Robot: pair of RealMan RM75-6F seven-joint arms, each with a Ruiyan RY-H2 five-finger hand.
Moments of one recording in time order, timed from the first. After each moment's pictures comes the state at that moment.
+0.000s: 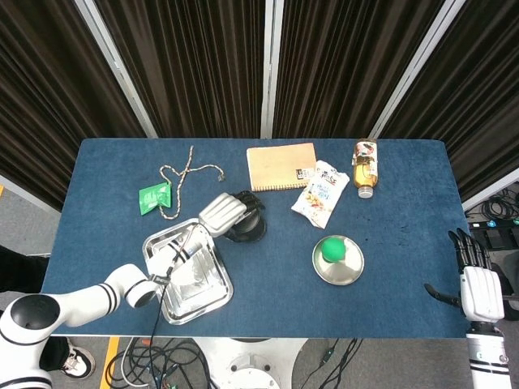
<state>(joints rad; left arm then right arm) -0.99 -1.71 -0.19 -1.08 1.50 0.85 -0.23 0.07 -1.29 0.11 -1.47 -1.44 1.49 0.12</state>
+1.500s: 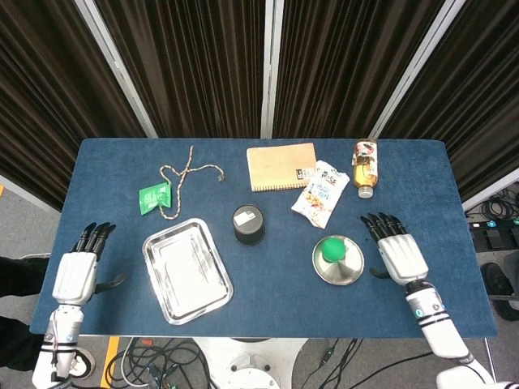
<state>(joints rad) -0.26 -1.38 0.04 -1.64 1.38 1.57 0.15 0.37 -1.29 0.14 -1.61 -1.40 1.10 -0.27</state>
